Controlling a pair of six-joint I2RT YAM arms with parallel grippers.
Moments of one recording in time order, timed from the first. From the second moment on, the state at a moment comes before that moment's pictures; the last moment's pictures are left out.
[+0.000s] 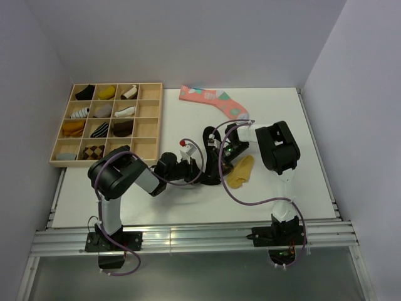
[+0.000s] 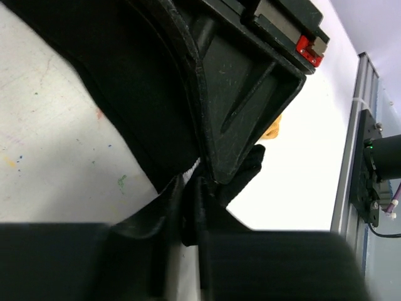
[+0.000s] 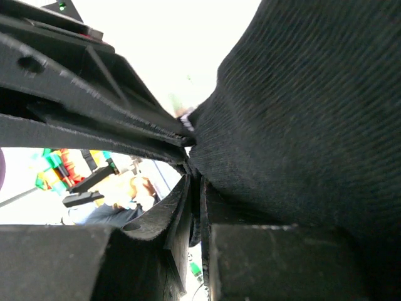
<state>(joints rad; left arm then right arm) -0.72 1.94 0.57 1.05 0.48 -0.55 0.33 2.17 1.31 -0.88 -1.00 -0.16</state>
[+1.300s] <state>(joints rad) -0.80 1.66 0.71 0.27 0.14 -0.51 0.54 2.06 1.46 -0.73 -0.39 -0.11</state>
